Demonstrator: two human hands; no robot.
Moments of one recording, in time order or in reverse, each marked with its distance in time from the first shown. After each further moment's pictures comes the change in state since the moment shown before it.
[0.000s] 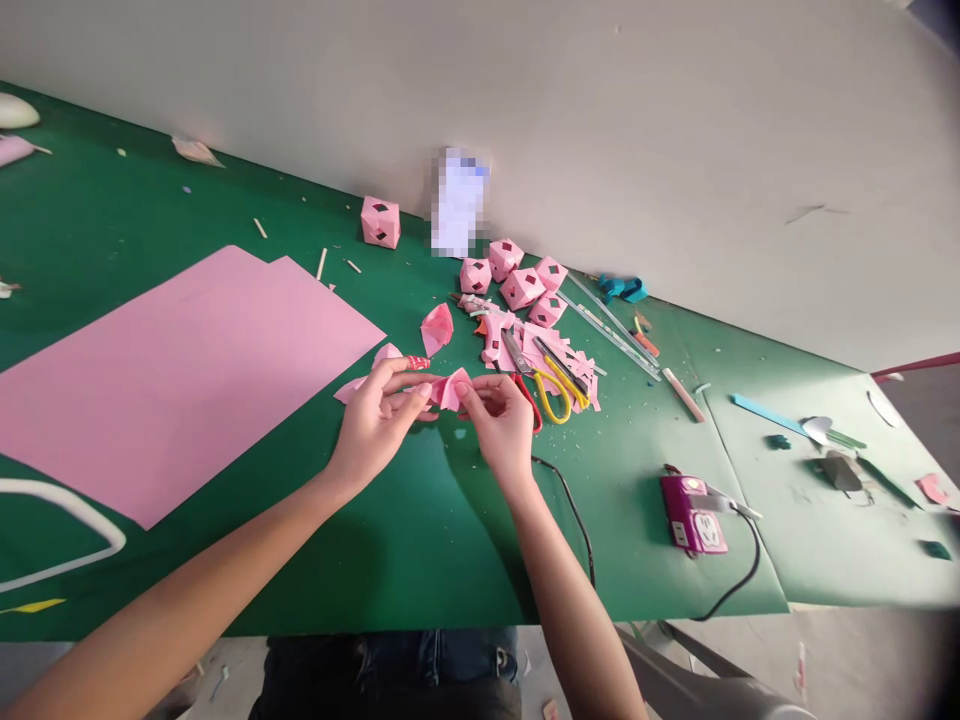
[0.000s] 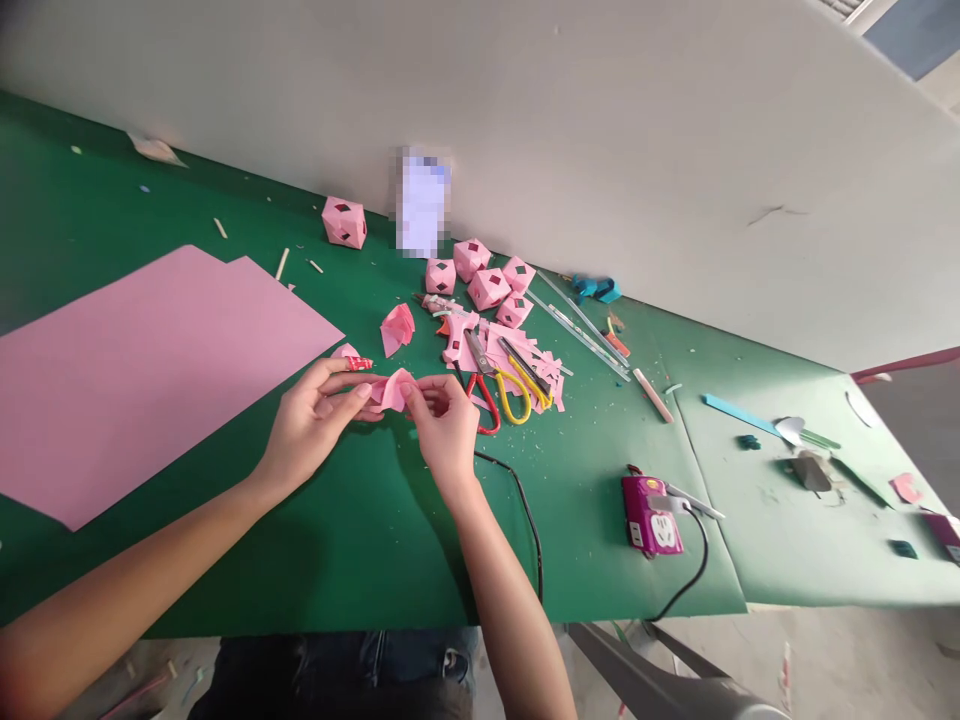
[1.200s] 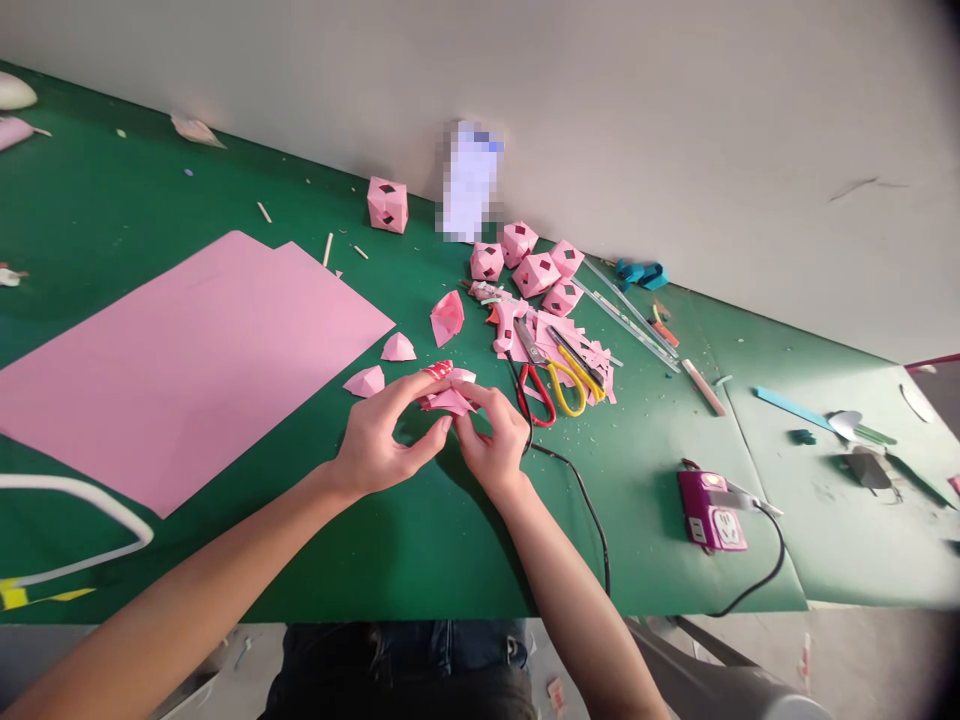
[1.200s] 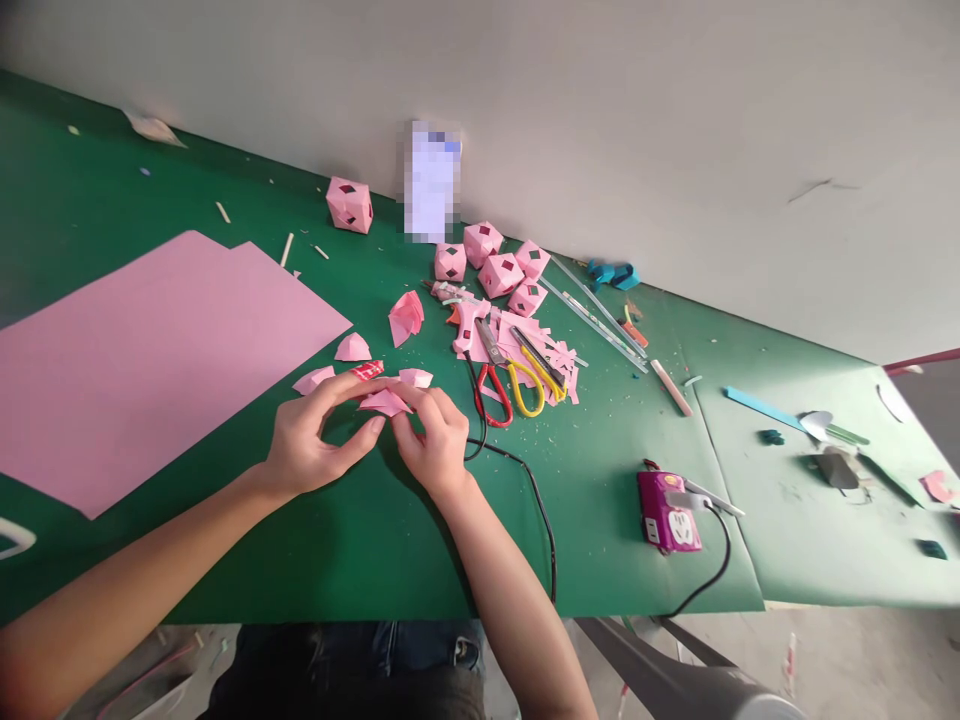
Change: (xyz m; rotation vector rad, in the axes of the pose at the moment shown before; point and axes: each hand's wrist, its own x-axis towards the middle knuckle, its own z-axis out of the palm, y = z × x) left_hand -0.012 -0.005 -0.013 0.522 -0.050 0.620; right_hand -0.016 0.023 0.009 -0.407 0.009 -0.563
